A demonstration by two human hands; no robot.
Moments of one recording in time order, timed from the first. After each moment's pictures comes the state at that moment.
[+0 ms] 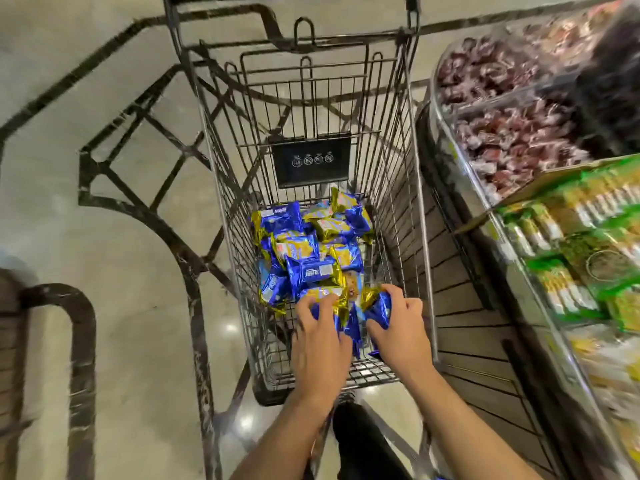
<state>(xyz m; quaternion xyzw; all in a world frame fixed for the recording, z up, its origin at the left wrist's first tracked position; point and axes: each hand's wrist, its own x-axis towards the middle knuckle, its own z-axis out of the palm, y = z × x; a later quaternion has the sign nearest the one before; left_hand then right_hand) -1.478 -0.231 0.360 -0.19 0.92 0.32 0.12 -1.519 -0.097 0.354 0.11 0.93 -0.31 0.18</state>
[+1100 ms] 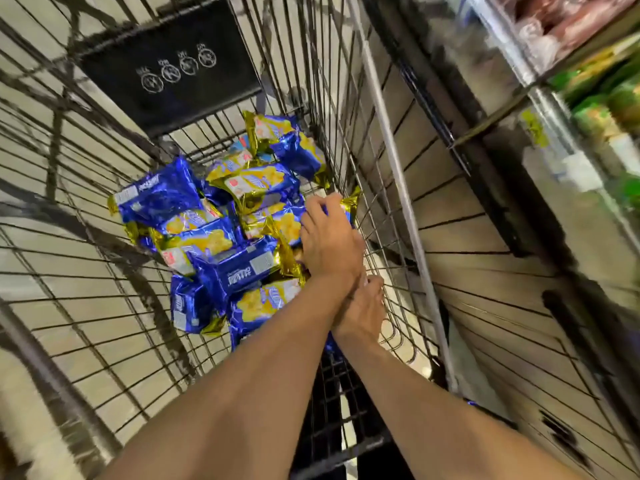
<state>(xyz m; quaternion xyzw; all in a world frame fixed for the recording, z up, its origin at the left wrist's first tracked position) -1.667 -0.120 0.152 -0.08 0.95 0.25 0.14 -1.572 -0.094 0.132 0.35 0.86 -0.28 0.26</state>
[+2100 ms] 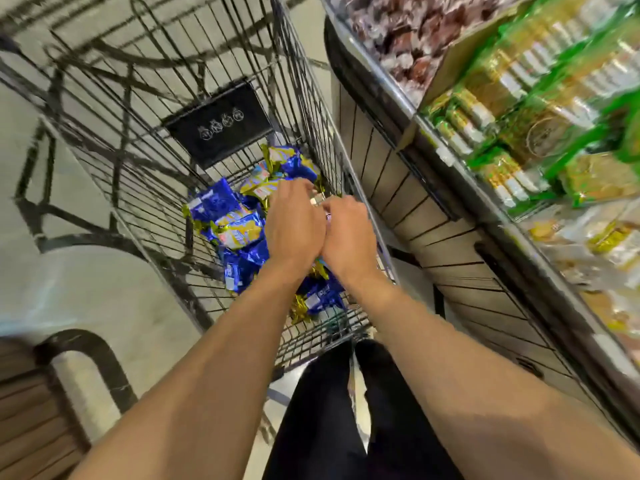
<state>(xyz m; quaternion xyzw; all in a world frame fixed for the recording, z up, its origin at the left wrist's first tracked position) -1.627 -0.164 0.366 -0.04 0.96 0.26 0.07 -1.591 -0.082 0.347 0.12 0.93 -0.34 0.03</state>
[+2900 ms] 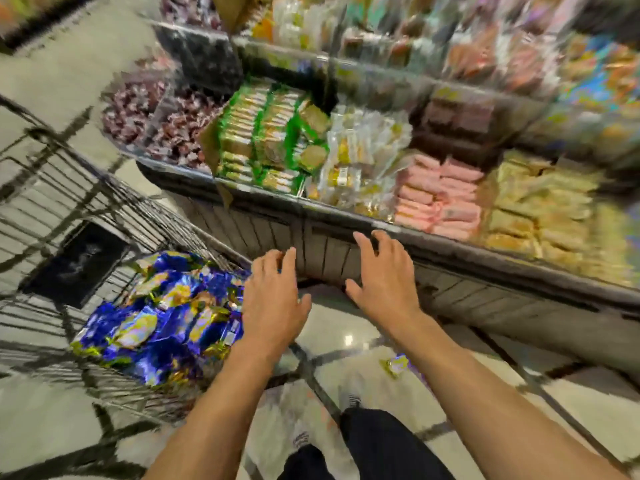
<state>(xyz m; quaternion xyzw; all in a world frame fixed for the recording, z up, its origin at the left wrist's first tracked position) -1.402 -0.112 0.472 0.43 0.90 0.11 0.06 -1.275 0.026 0.484 0.39 0.92 -0.09 -0.01</state>
